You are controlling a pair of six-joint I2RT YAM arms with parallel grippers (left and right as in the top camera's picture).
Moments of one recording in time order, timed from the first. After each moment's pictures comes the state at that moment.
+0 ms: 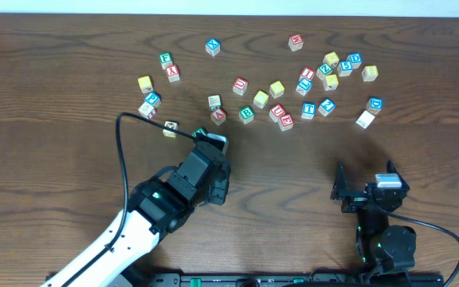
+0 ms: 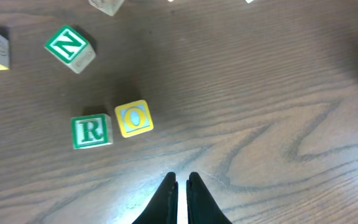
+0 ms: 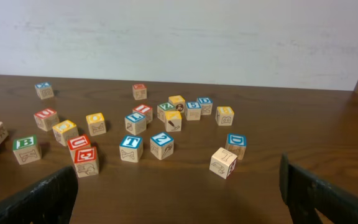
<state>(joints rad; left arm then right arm) -0.71 1.14 0.79 -0.60 -0.05 -0.43 0.13 0.01 0.01 -0.06 0.12 -0.01</state>
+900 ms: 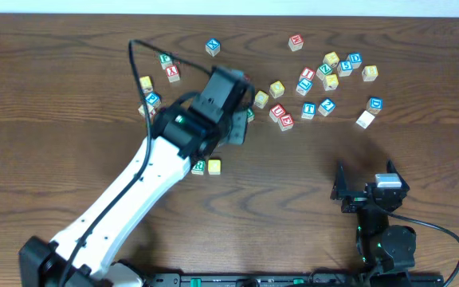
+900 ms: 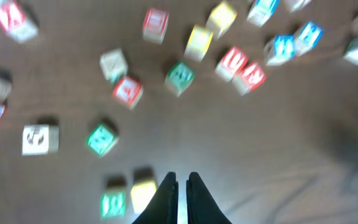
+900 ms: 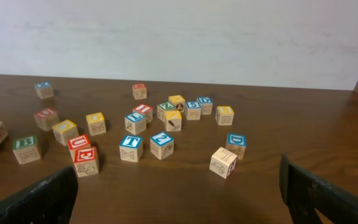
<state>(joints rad) -0.62 1.54 1.43 -0.87 -0.08 -0.38 0.13 0.01 0.01 -0.06 0.12 -0.01</state>
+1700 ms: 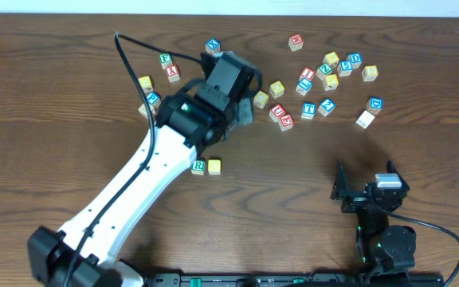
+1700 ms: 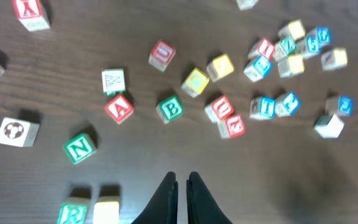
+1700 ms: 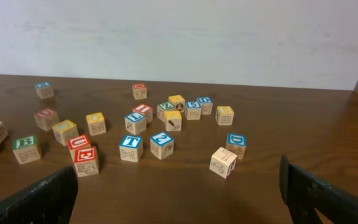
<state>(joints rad) -0.62 1.61 1.55 -0.87 -0.15 -0.68 0.13 0.02 0.01 -0.06 0.12 -0.01</state>
